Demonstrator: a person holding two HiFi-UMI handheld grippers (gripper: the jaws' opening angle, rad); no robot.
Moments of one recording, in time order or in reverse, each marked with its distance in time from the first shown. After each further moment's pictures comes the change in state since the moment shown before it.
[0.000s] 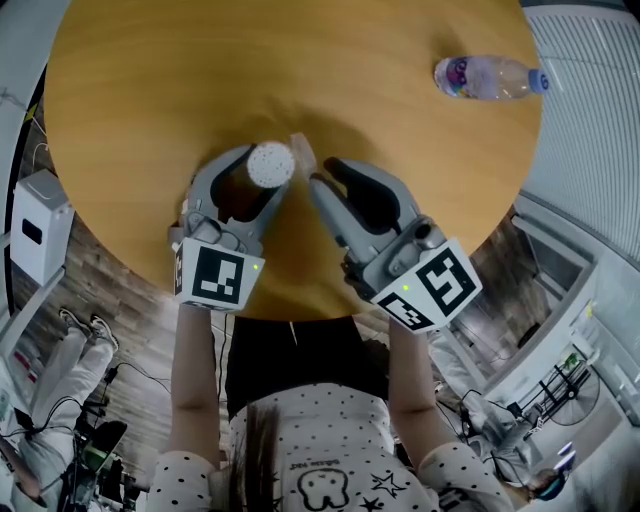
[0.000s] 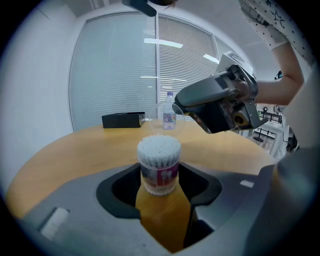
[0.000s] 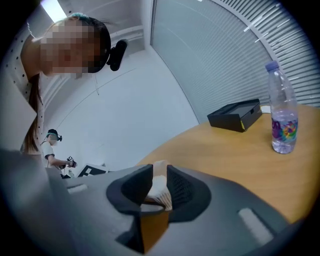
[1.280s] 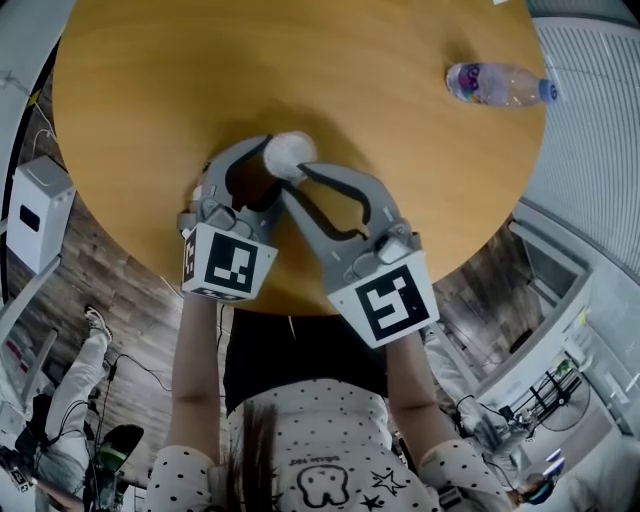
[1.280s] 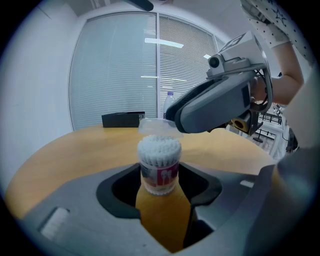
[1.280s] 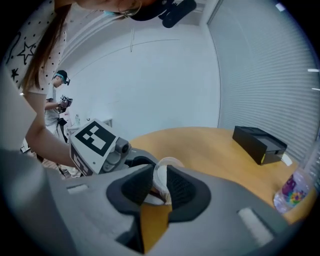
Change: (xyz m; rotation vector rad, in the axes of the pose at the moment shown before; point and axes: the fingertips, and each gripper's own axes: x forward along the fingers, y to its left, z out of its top) left arm -0.003 0.002 -0.002 -0.012 0.000 -0.004; right arm 0.034 0.047 -0.035 -0.502 0.302 0.031
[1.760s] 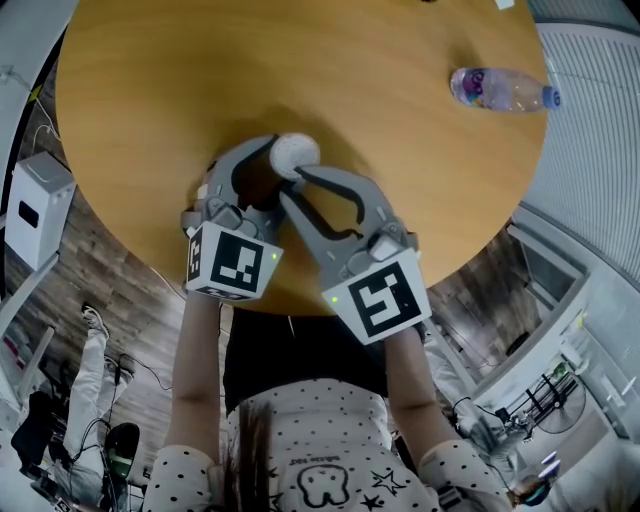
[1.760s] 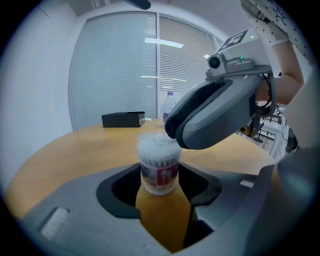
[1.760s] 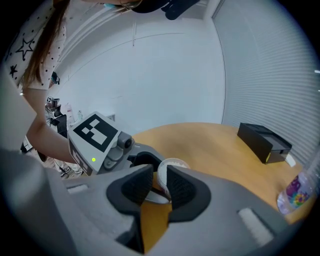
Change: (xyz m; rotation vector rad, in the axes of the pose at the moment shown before) left arm 0.003 -0.001 0.000 -0.001 0.001 -0.001; right arm 0.011 0.007 -0.007 -0.025 0.048 0.032
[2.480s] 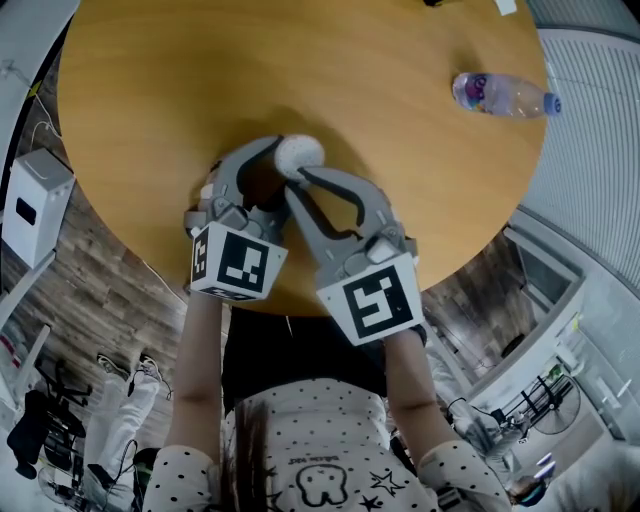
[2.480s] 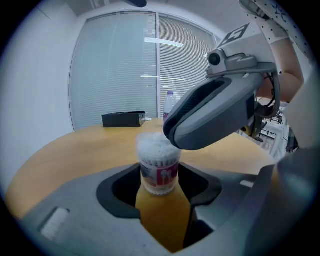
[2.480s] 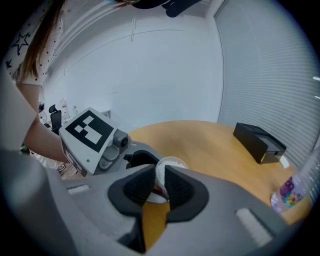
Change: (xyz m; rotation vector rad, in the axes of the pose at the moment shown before) left arm -0.002 0.001 0.000 0.003 0.004 0.005; right arm 0.004 -0.001 -0.002 -0.013 0.058 -0.055
